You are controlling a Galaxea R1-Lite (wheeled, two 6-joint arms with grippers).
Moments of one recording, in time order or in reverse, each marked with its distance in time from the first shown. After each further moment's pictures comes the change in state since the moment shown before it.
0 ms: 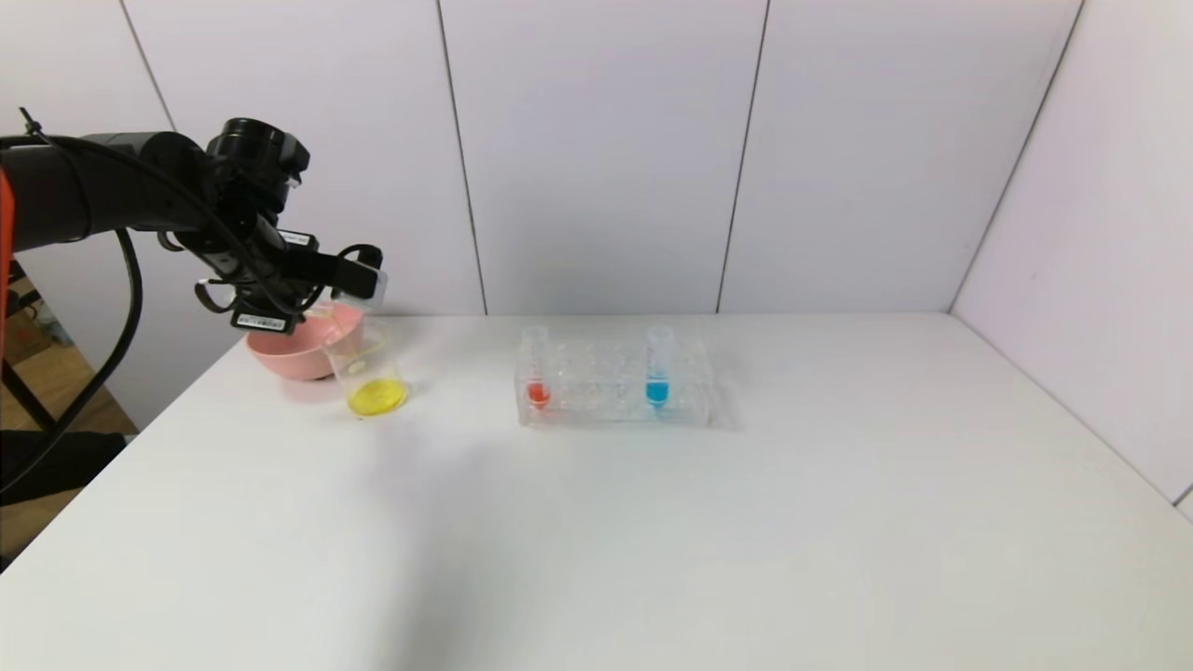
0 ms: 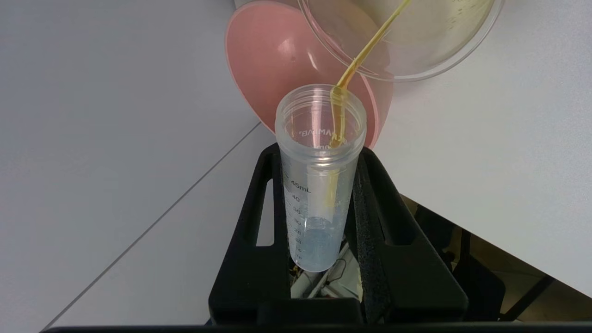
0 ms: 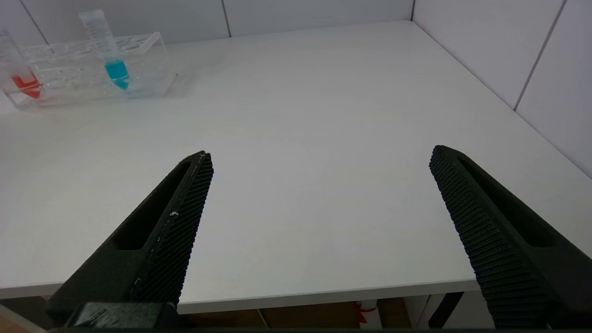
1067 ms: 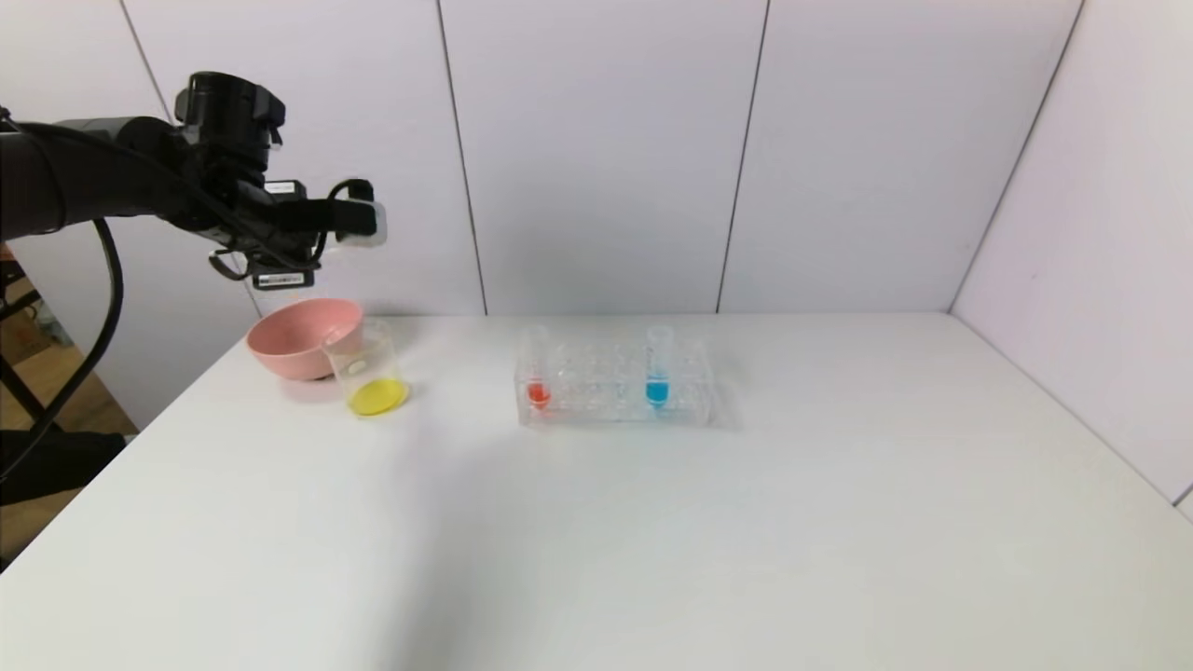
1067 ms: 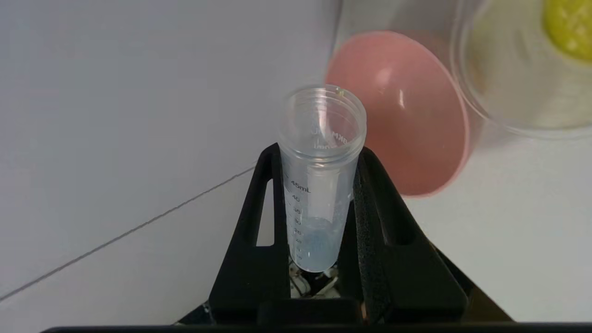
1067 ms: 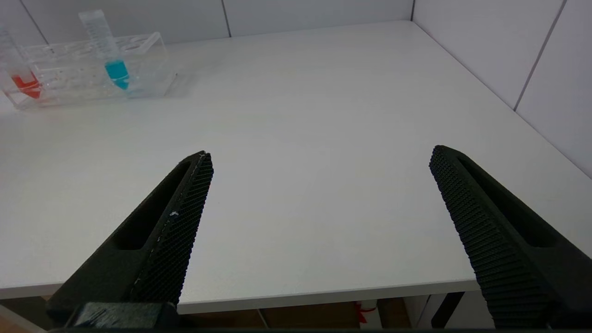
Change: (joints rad) left arm 0.007 -0.029 -0.003 -0.213 -0.080 -0.190; right arm 0.000 0.000 0.000 0.000 0.000 0.000
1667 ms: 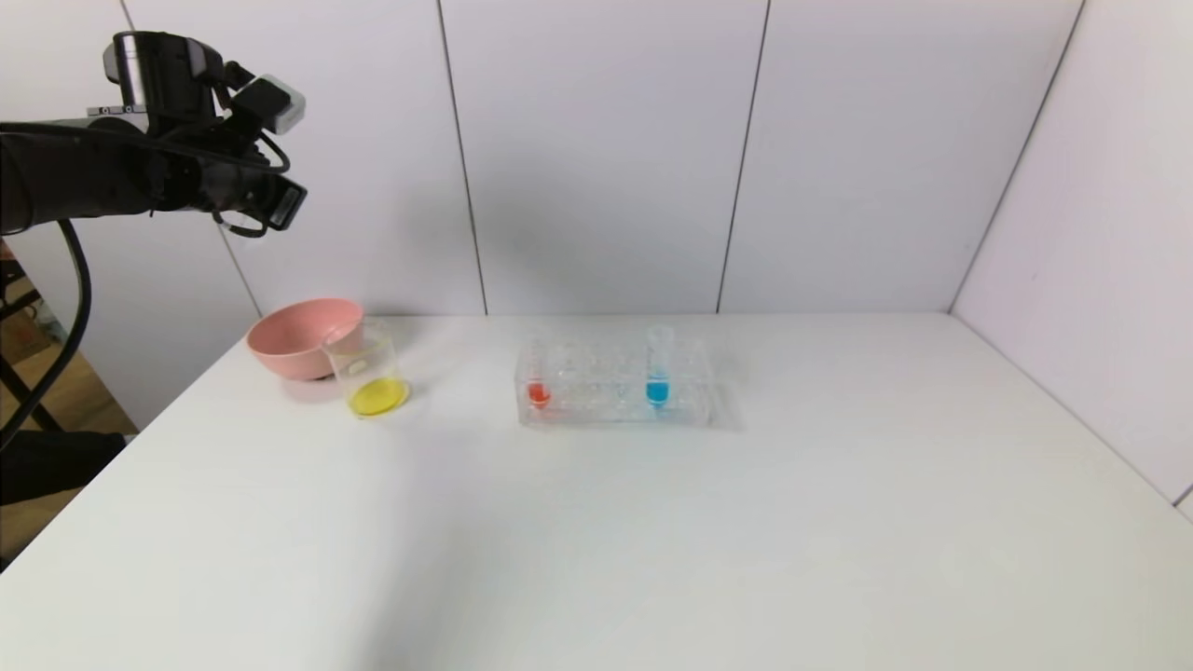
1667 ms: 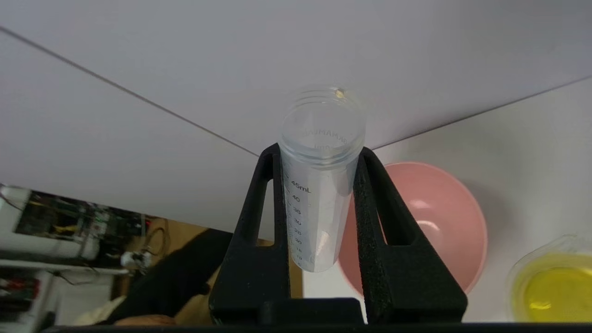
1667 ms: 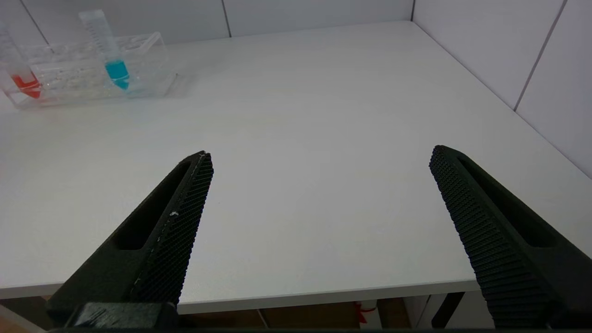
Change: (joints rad) left arm 0.067 -0.010 0.013 -0.315 -0.003 -0.830; right arm 0.000 0.000 0.000 0.000 0.000 0.000
